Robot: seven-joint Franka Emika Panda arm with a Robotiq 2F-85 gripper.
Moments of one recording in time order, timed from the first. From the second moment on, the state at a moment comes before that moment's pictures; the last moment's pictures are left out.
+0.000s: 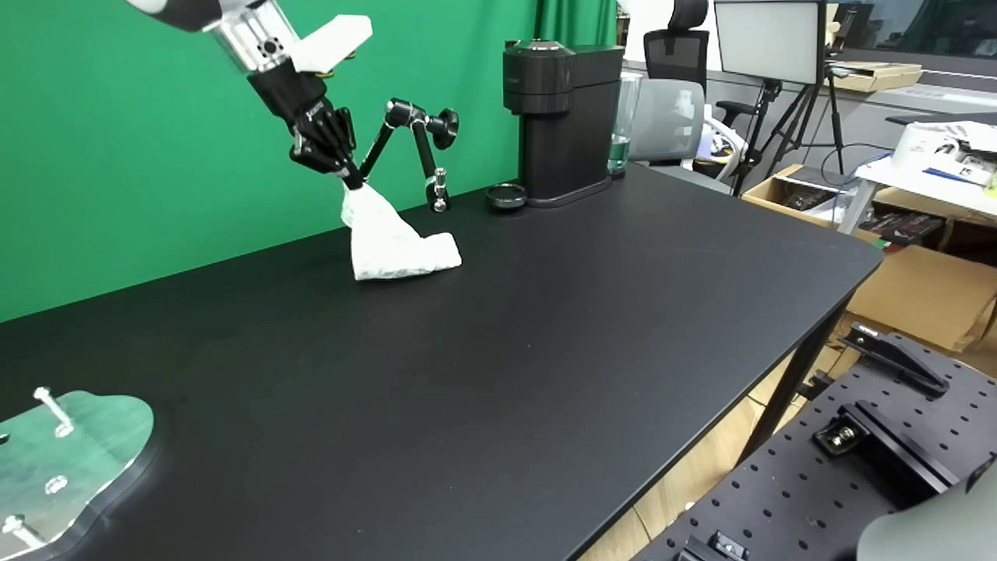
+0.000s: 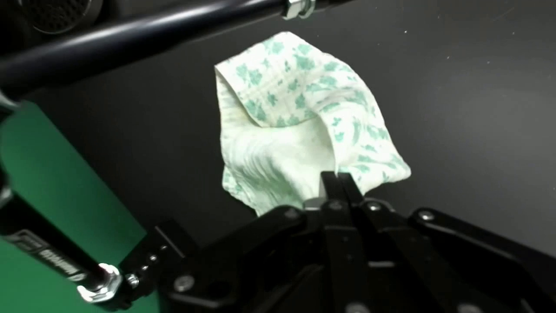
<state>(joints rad) 0.32 0.85 0.09 -1.14 -0.38 1.80 -0.33</state>
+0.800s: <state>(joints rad) 0.35 0.50 0.03 -1.31 -0.43 1.66 0.03</state>
